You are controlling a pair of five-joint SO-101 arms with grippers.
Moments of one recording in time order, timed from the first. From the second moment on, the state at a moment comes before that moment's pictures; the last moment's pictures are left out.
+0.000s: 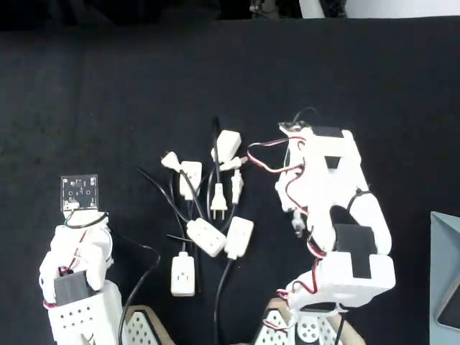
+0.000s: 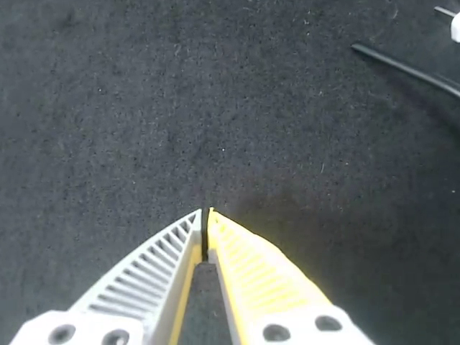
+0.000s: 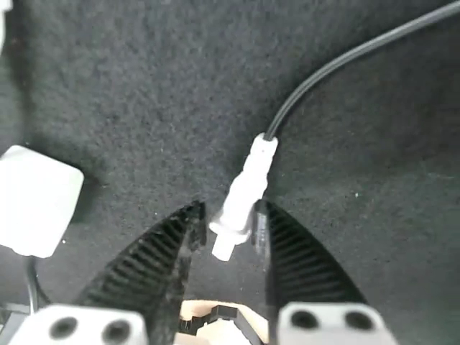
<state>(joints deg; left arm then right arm) -22.2 -104.0 95.9 64.7 -15.0 3.3 5.7 28.1 79.1 13.8</state>
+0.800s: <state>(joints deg) -22.3 -104.0 95.9 64.7 -15.0 9.1 20.2 21.1 80.9 17.3</state>
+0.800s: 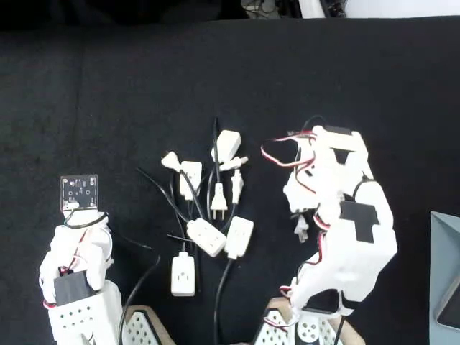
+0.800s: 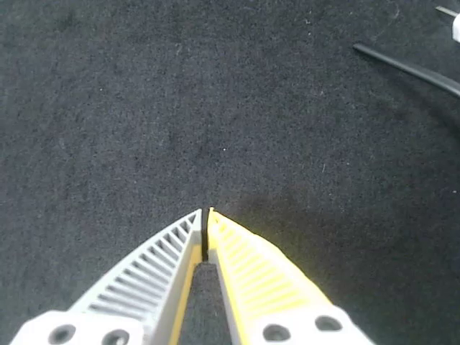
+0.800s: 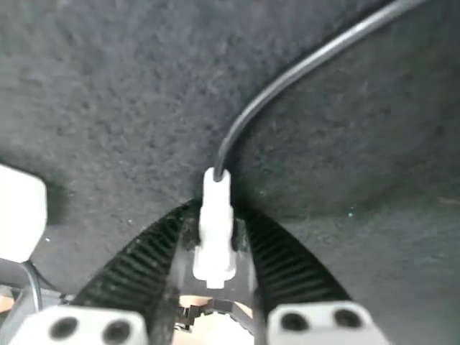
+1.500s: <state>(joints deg) -22.3 -104.0 95.9 64.7 -15.0 0.6 -23.7 36.9 90.2 25.5</state>
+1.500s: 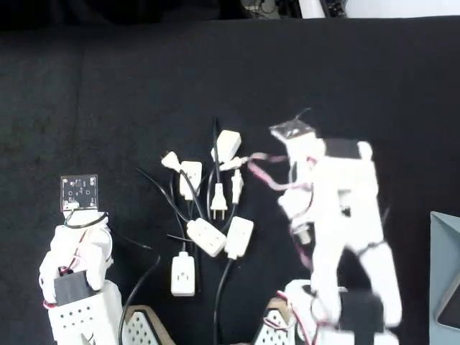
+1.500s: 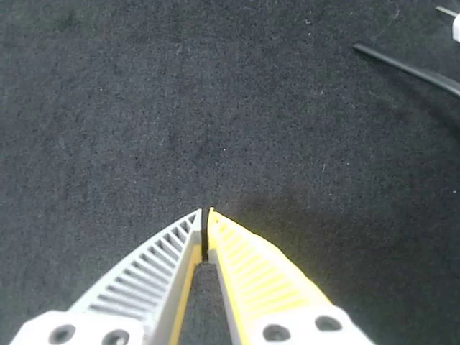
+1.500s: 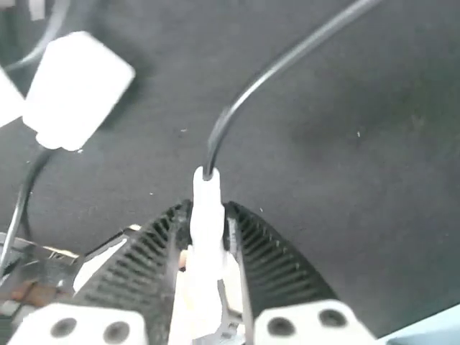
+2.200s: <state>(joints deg) -9.8 -104.2 81.5 54.4 -14.9 -21.3 -56.6 55.0 65.2 5.0</state>
